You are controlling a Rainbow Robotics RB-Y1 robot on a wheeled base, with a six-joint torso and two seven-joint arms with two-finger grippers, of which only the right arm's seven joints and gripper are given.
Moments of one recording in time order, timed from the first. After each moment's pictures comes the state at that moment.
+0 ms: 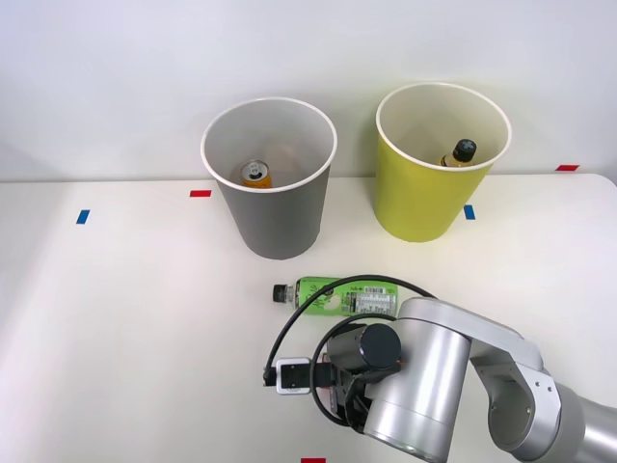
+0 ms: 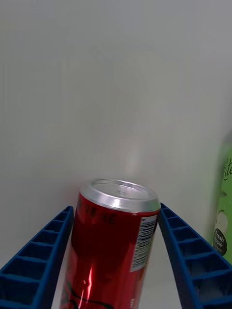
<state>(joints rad) -0.46 -0.51 0.96 -2.09 -0.36 1.46 2.01</state>
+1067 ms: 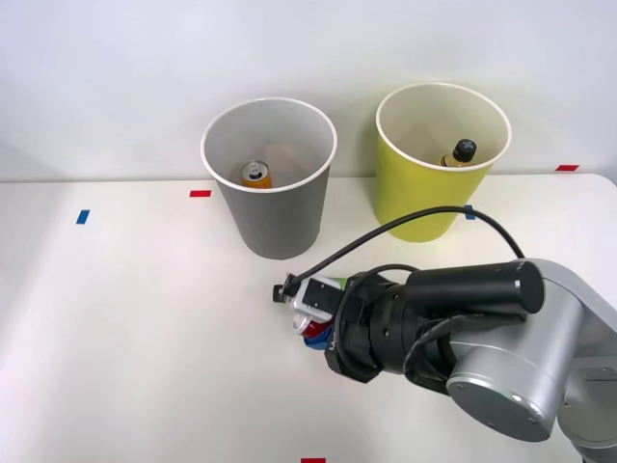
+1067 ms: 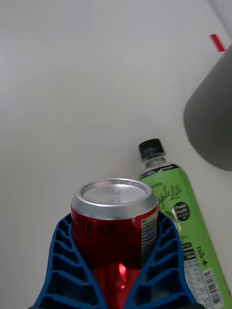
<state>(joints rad) -0.26 -0.52 0.57 -2.32 -0.58 1.27 1.92</state>
